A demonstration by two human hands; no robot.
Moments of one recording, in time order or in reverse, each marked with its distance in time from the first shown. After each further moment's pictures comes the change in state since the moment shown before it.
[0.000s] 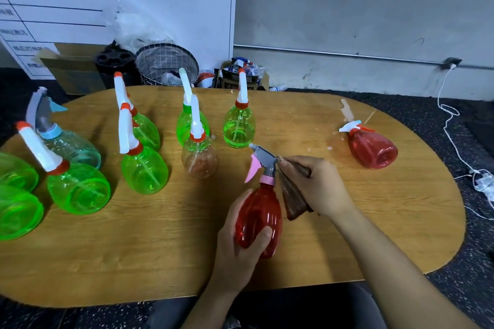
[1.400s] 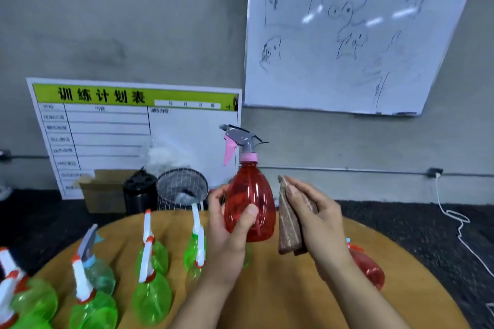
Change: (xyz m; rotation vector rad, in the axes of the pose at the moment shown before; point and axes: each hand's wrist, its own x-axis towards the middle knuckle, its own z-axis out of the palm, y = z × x) left_hand 0.095 0.233 0.020 -0.188 0.163 0.412; right_hand 0.029 -0.161 -0.105 0.756 0.305 -0.221
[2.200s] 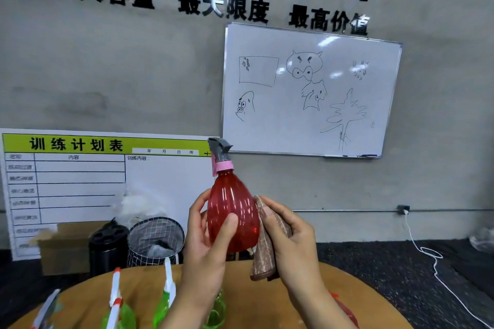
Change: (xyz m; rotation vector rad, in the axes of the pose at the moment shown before) left_hand 0.018 0.088 0.046 -0.096 -0.076 0.100; right_hand 0.006 -0.081 0.001 0.127 0.005 -0.073
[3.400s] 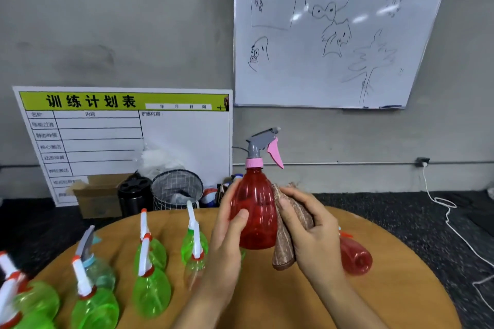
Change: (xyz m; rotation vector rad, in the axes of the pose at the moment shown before) left_hand -0.055 -0.060 -0.040 0.038 -0.112 -0.211; right_hand -0.053 0.067 -0.018 -0.227 0.047 -0.166
